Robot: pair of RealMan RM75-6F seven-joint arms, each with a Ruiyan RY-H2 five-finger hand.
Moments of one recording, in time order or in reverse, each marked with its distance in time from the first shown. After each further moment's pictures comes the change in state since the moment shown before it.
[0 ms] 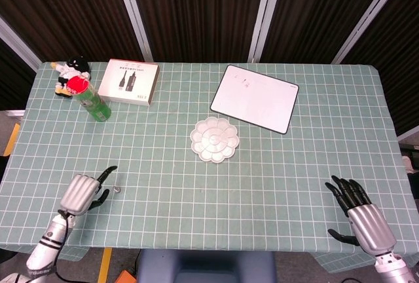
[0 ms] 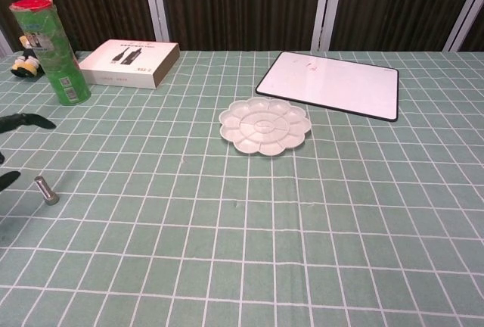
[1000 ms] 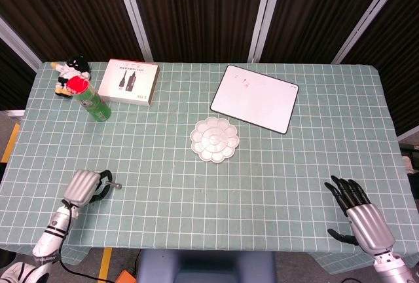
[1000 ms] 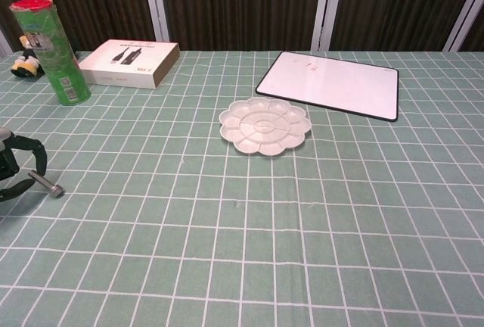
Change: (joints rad) left arm -0.063 -0.089 -0.034 0.176 -0.060 -0.174 -0.129; right arm 0.004 -0.006 0.001 0.003 0.008 -0.014 -0.004
